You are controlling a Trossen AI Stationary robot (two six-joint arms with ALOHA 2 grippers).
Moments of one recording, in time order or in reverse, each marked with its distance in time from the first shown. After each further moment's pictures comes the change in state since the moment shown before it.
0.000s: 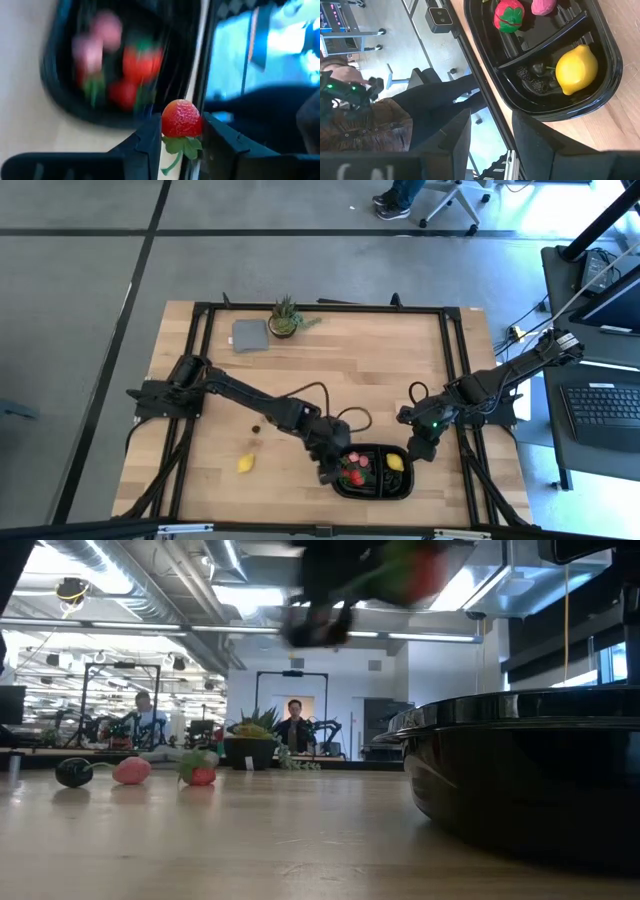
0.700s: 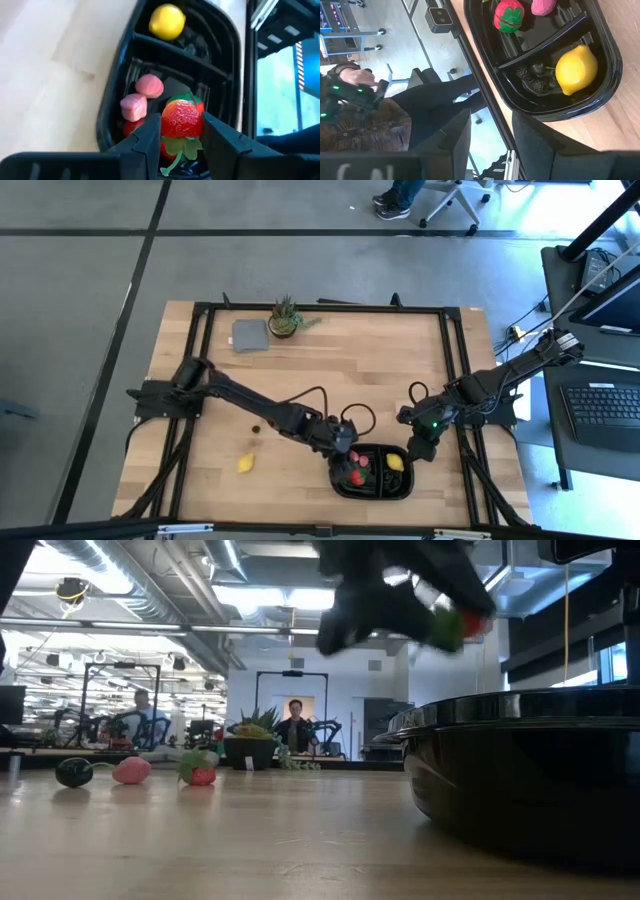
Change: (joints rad) left arm -0.025 0.042 0.008 0.086 -0.320 0.112; right arm 0.000 0.000 0.000 0.000 0.000 -0.001
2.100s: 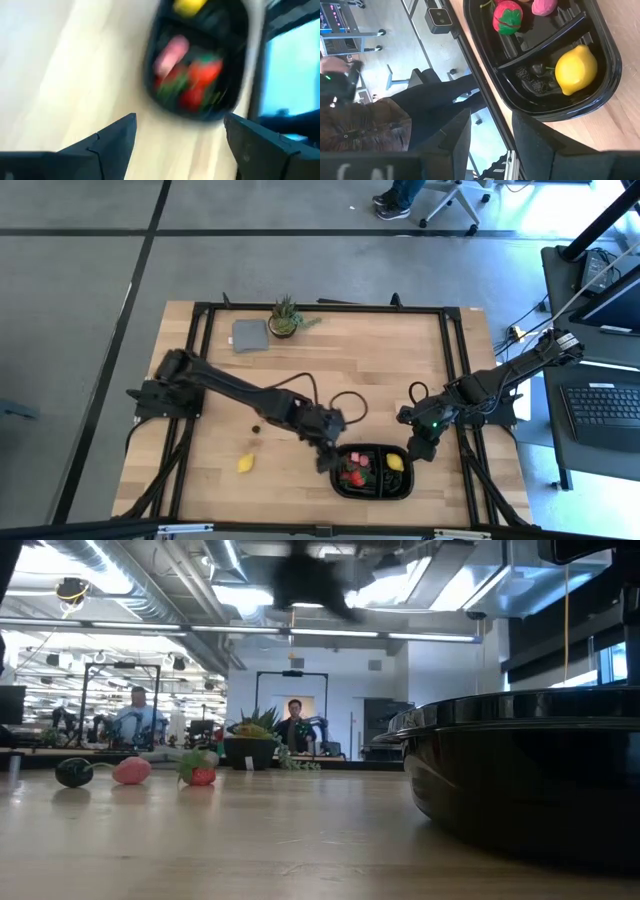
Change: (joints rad) left arm 0.013 -0.164 0.001 -0.312 0.012 0.007; right arm 0.000 0.000 0.000 0.000 0.002 0.004
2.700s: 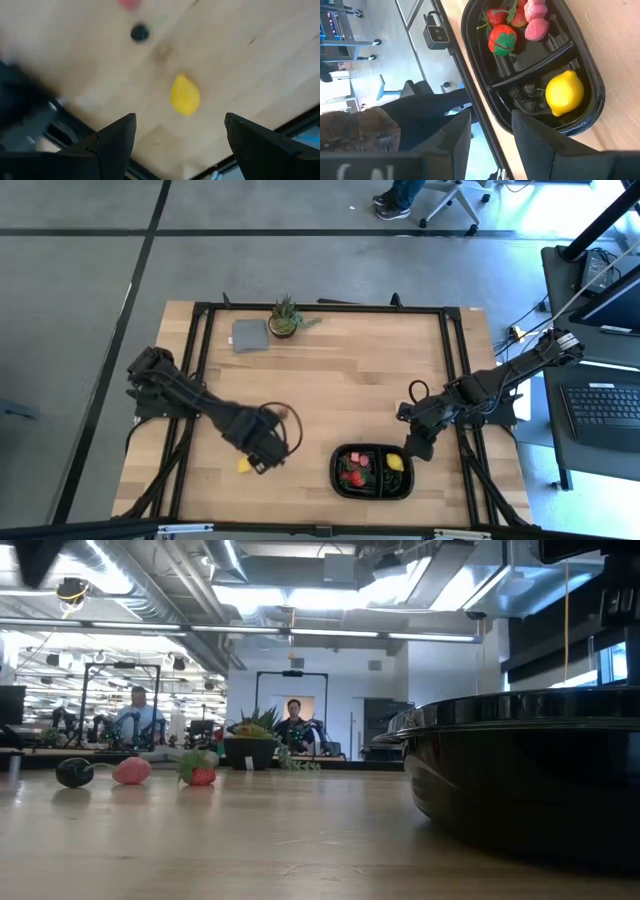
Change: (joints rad) left arm -0.217 -0.155 -0.039 -0.811 0.031 -0.625; right arm 0.000 0.000 0.000 0.008 0.087 -0.058
